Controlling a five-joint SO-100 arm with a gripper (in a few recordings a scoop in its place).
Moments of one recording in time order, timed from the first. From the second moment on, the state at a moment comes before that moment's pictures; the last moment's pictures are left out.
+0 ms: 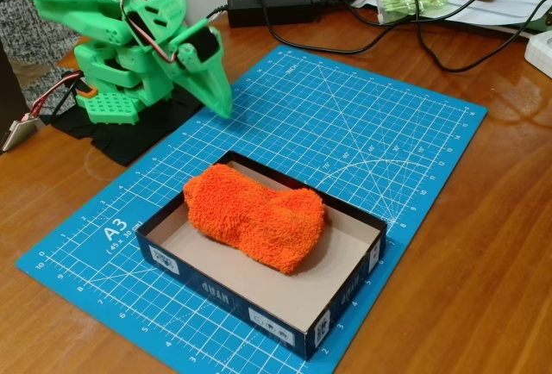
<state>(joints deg) -3.5 189.2 173.9 64.6 3.4</state>
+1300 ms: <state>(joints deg) -3.3 191.3 175.3 64.9 2.8</state>
